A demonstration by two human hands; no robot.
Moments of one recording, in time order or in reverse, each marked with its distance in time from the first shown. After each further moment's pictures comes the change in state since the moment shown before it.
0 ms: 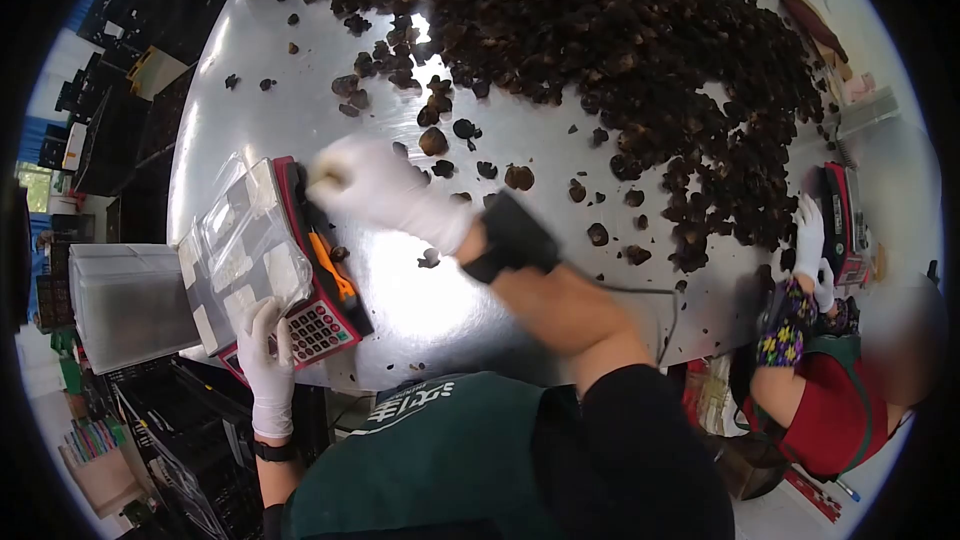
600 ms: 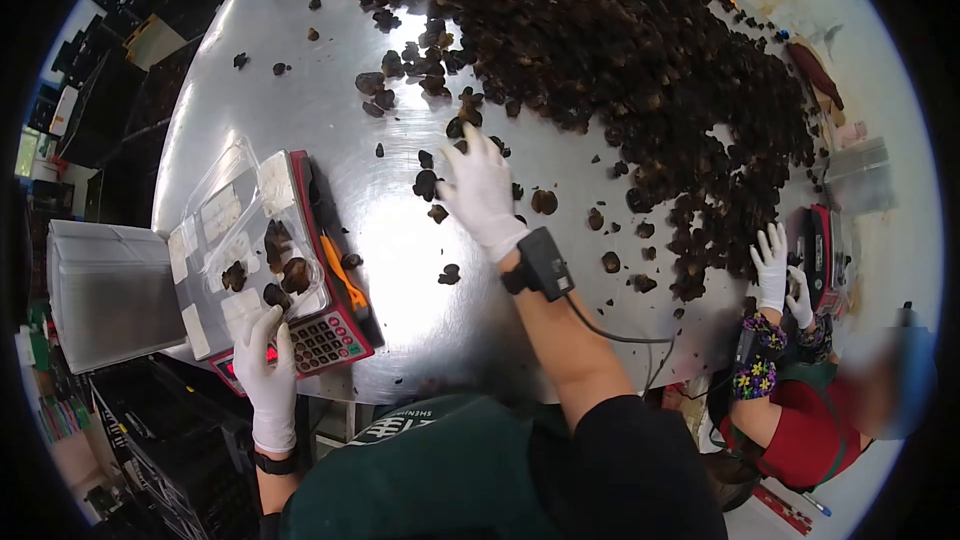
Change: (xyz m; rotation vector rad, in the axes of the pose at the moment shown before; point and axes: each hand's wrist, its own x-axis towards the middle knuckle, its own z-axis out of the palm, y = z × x) left_hand 0.001 -0.014 0.001 -0.079 0.086 -0.109; right_hand -0.046 0.079 -0.004 -0.787 0.153 0.262
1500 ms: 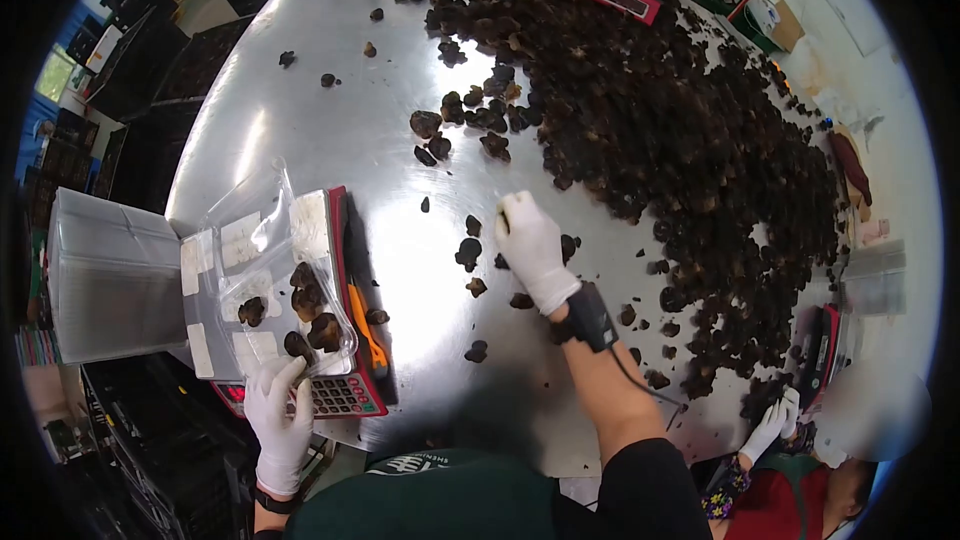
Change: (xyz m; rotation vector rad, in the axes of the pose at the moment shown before) left_hand 0.009 0.004 -0.004 0.061 -0.109 -0.037; right_hand 0.039 0.042 0.028 0.095 -0.155 -0.030
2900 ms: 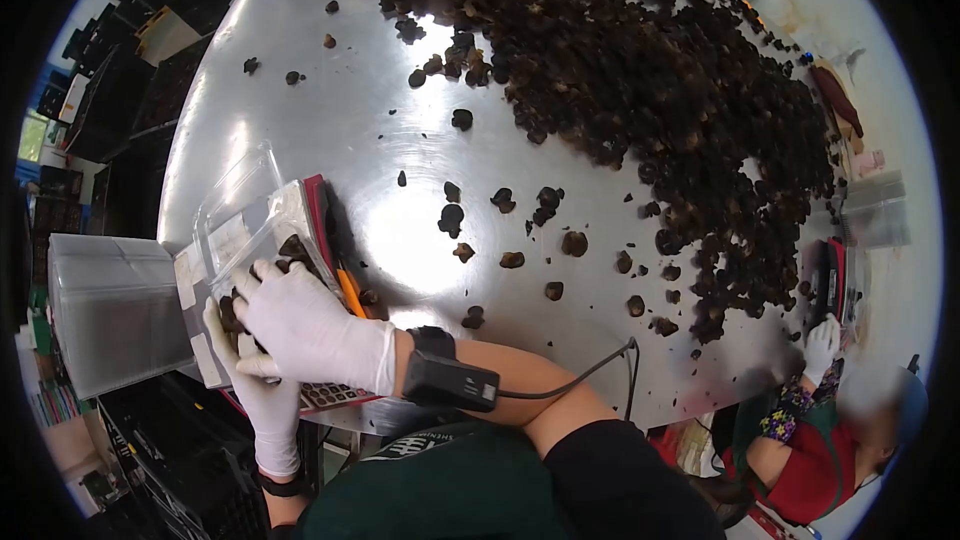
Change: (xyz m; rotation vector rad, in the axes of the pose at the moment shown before) left_hand 0.029 -0.005 0.006 -0.324 0.164 -0.160; right_hand -0.016 -0.254 -0.026 0.332 -0.264 -0.605
